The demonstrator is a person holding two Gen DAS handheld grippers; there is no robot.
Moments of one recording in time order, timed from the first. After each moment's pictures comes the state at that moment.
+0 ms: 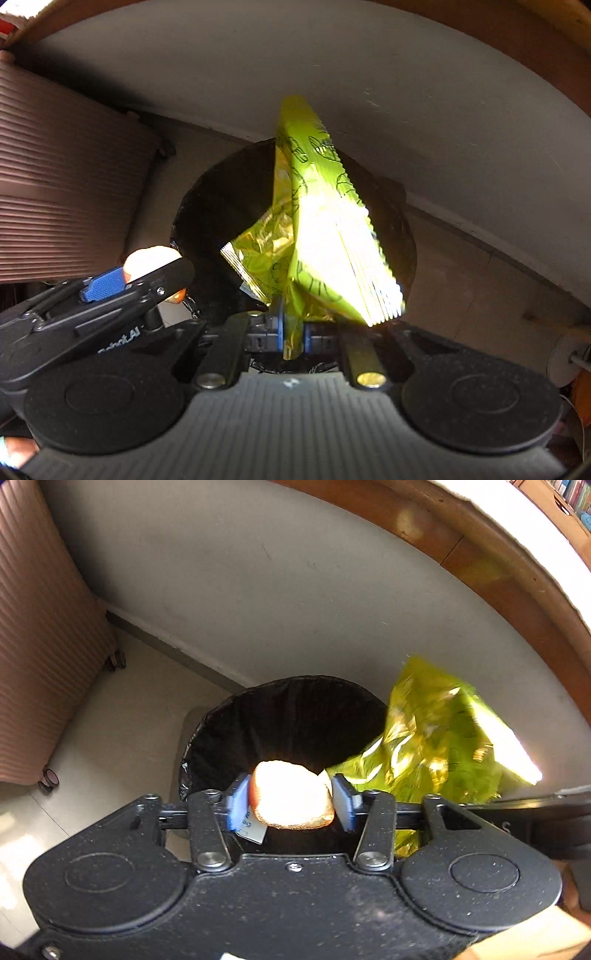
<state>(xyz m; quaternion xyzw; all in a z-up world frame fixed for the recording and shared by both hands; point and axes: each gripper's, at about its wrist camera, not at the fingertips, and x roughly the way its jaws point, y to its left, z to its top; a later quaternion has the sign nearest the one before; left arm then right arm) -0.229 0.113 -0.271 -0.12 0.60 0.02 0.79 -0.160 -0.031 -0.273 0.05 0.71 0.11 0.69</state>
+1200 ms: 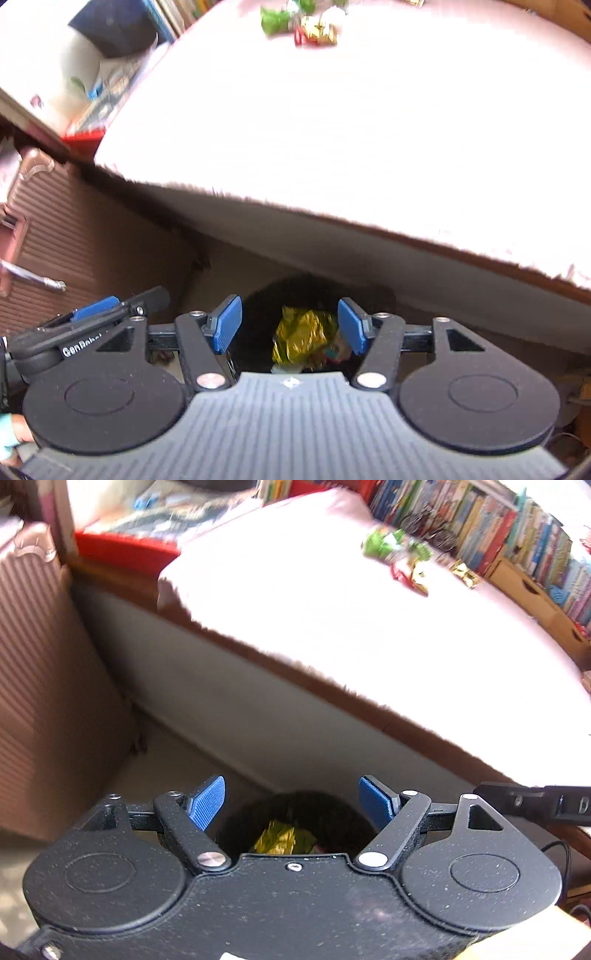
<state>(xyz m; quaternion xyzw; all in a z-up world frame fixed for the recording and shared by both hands) -0.202 0.143 -0.097 -0.11 0.50 0.03 0.86 -0.151 -0.085 -0.088 0.11 0.57 0.11 0.80</state>
